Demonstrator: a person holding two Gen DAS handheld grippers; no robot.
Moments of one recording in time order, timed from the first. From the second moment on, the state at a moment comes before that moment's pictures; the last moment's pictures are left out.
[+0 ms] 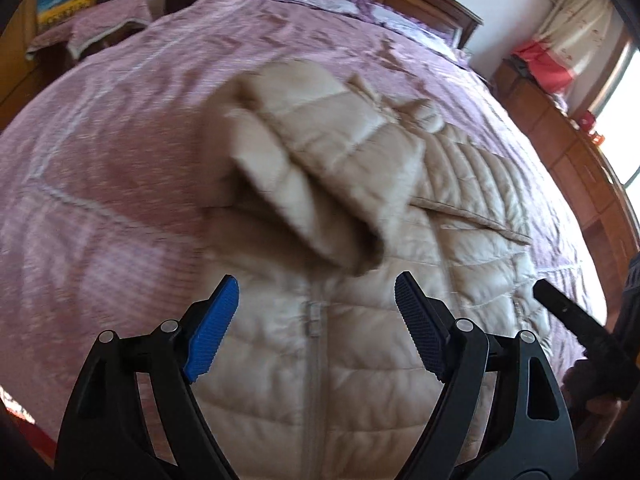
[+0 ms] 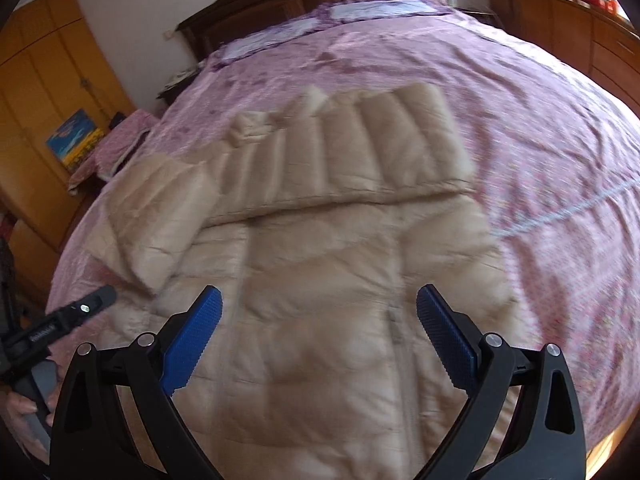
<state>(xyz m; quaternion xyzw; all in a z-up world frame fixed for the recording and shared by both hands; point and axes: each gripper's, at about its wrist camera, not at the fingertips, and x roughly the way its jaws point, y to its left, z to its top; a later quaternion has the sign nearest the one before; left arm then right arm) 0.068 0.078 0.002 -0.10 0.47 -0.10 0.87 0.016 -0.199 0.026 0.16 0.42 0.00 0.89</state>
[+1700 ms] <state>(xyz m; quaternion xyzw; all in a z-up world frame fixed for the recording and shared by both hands) 0.094 0.111 -0.029 -0.09 0.48 -0.03 0.87 0.129 -0.142 -0.020 0.07 0.45 0.00 0.89</state>
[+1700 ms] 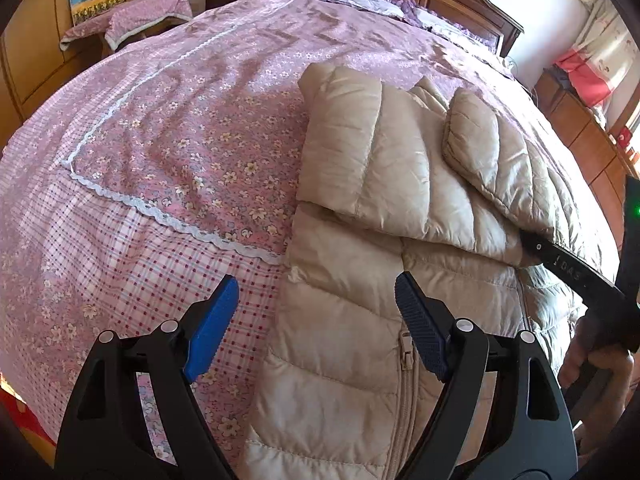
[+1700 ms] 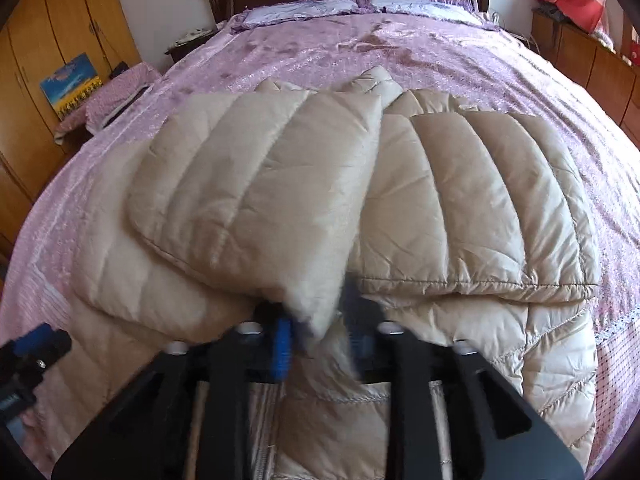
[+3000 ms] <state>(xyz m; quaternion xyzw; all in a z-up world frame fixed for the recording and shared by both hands) 0.096 0.130 -0.041 -0.11 0.48 -0.01 0.87 0.162 -0.072 -0.014 0.06 0.44 0.03 0.89</state>
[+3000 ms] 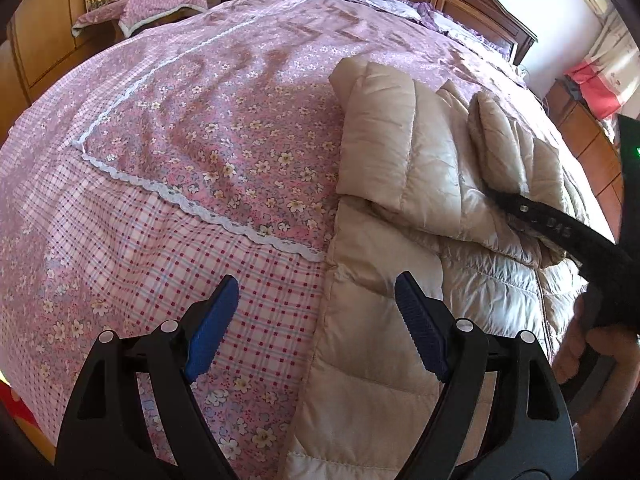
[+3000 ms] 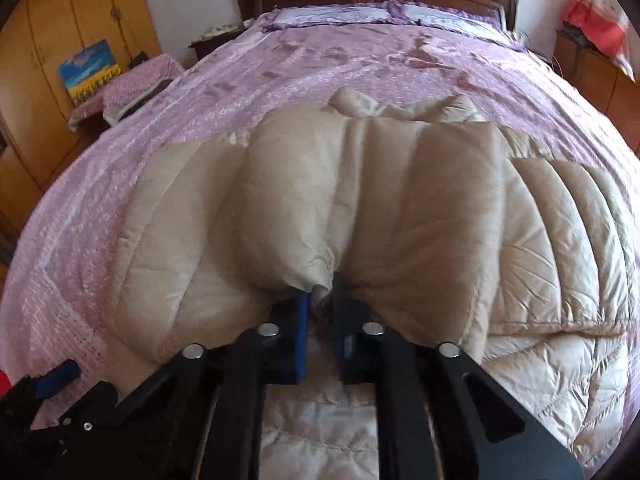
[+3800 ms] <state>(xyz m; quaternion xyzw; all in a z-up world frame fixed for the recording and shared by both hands) 0.145 0.053 -0.011 -0.04 0.45 -0.05 0.89 0.091 -0.257 0.028 0.19 0.36 -0.06 0.91</state>
